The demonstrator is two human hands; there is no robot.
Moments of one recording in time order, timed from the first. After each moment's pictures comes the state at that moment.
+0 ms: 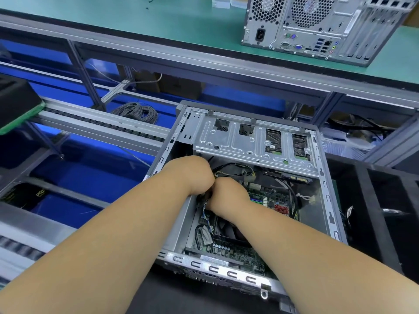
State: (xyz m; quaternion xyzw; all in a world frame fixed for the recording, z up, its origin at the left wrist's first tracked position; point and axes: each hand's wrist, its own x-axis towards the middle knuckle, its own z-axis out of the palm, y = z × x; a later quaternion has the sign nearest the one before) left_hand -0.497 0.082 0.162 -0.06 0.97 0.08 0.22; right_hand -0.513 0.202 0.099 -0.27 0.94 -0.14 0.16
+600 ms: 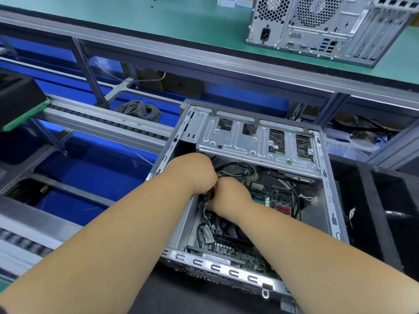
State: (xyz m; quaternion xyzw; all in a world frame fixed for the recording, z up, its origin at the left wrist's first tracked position) left_hand -0.494 0.081 0.160 -0.09 0.97 0.11 0.18; right_hand -0.510 0.202 0.097 -0.27 0.93 -0.15 0.17
